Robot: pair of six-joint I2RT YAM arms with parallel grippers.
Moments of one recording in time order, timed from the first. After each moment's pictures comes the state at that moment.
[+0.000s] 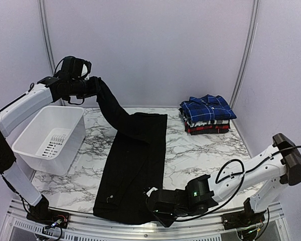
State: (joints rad) left arm -0.43 1.60 1.59 -0.49 -0.08 -0.43; right arm 1.53 1.64 0.97 -0.54 0.21 0.68
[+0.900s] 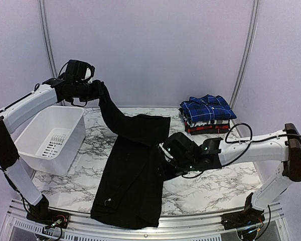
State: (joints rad) left arm -0.42 1.65 1.59 -0.49 -0.05 -0.44; right arm 1.14 1.53 0.99 -0.40 0.05 0.62
